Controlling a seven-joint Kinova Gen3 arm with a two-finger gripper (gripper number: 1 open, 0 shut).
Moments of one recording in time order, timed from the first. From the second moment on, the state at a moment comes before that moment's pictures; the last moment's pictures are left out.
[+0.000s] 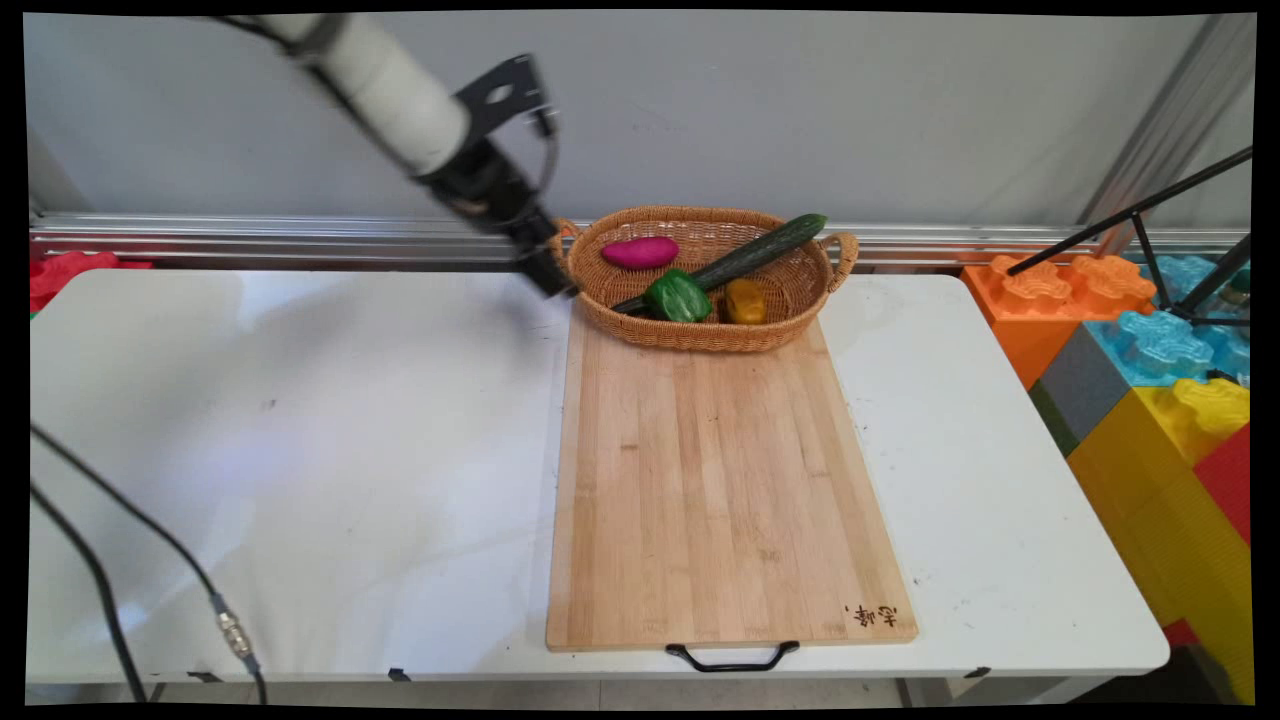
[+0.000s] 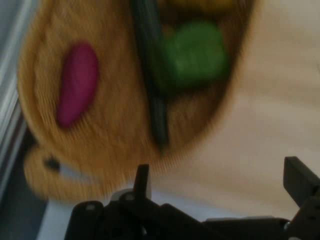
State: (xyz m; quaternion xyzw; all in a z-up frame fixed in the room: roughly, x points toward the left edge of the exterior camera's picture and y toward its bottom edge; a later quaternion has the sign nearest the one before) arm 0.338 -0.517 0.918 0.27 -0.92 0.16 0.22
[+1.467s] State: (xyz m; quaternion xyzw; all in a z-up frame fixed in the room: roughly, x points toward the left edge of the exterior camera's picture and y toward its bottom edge) arm 0.192 -0.700 0.788 0.36 -0.86 0.21 0.29
